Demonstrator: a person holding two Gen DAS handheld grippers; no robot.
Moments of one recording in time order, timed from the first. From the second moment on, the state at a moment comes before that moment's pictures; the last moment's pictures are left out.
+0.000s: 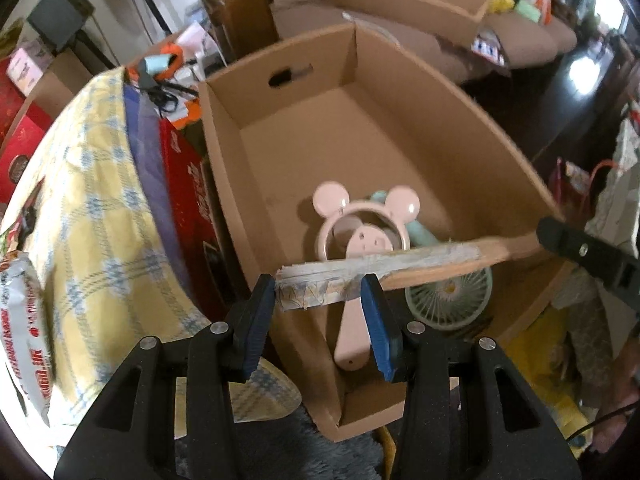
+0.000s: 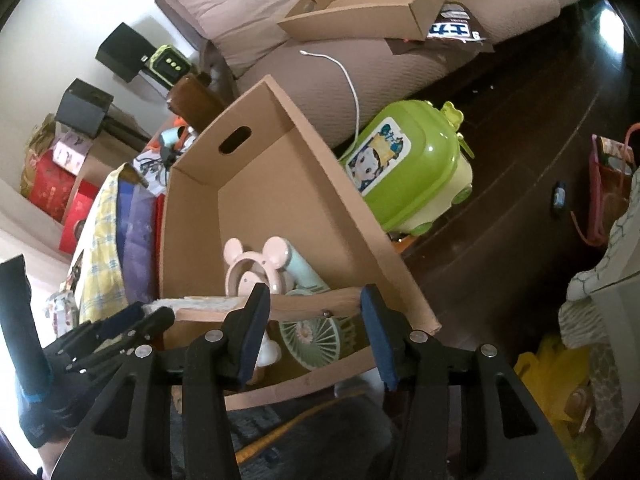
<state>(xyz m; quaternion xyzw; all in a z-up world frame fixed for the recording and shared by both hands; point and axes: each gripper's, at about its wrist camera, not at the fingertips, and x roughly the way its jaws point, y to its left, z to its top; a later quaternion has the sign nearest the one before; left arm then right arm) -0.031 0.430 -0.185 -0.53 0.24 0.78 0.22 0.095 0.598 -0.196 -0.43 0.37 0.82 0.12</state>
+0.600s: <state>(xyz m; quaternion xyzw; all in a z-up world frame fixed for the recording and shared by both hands) -0.022 0.410 -0.156 -0.50 0.20 0.80 0.25 0.101 0.604 -0.199 -0.43 0.38 0.81 0.12</state>
